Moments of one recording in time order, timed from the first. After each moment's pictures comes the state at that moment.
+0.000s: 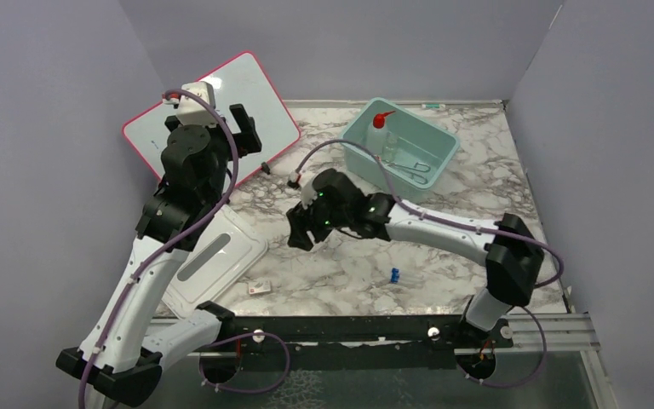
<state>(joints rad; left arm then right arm) -0.44 1.00 1.32 -0.40 -0.44 -0.22 0.97 1.62 1.27 -0.27 -0.25 0.22</state>
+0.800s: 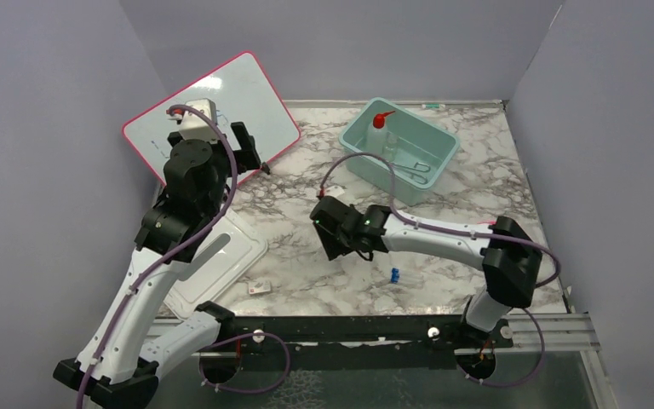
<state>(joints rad) -0.44 0.91 1.24 -0.46 -0.44 -0.25 1.10 1.72 1.26 -0.56 0.32 0.49</state>
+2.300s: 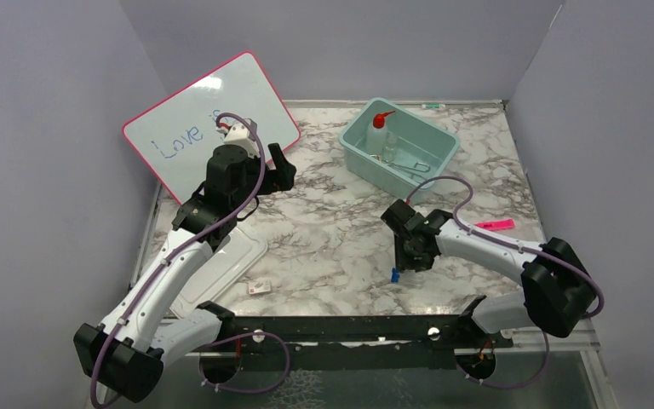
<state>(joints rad) -0.44 1.01 1.01 -0.36 -0.09 -0.45 0.73 1.37 0.77 -0.80 0.21 0.73</state>
